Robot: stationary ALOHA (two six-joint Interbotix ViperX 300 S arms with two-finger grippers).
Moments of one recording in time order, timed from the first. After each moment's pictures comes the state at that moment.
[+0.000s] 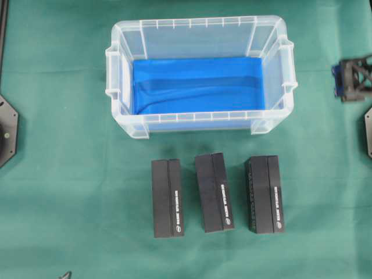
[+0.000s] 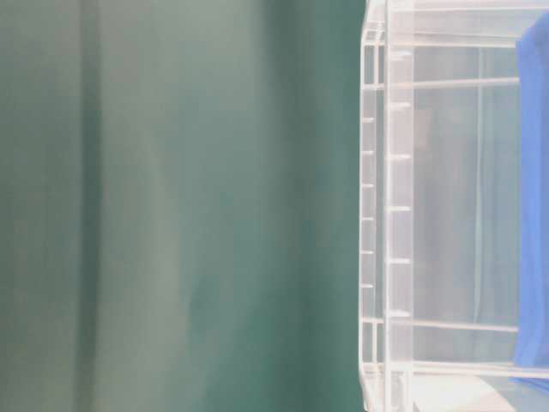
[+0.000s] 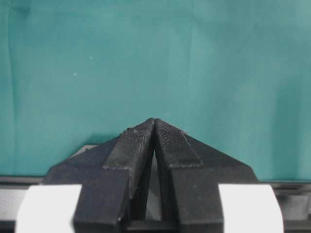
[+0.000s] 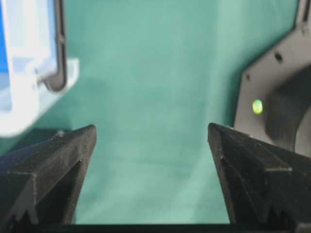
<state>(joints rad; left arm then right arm) -0.15 -0.80 0.44 0.02 1.46 -0.24 -0.01 -0.55 0.47 -0.26 1.54 1.61</state>
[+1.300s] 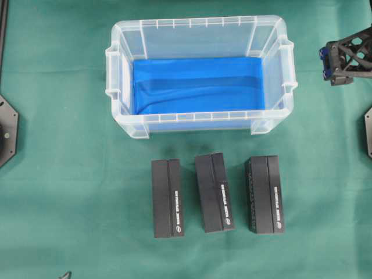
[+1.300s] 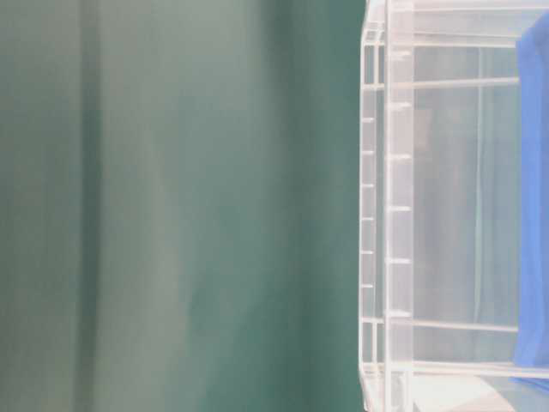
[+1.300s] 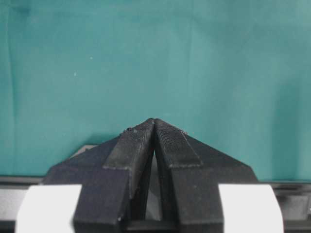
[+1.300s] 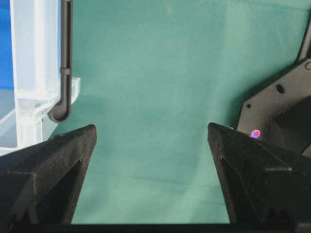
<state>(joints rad) -0.15 -0.81 0.44 0.02 1.46 -0.24 -0.15 -0.51 0.47 -0.20 1.49 1.45</state>
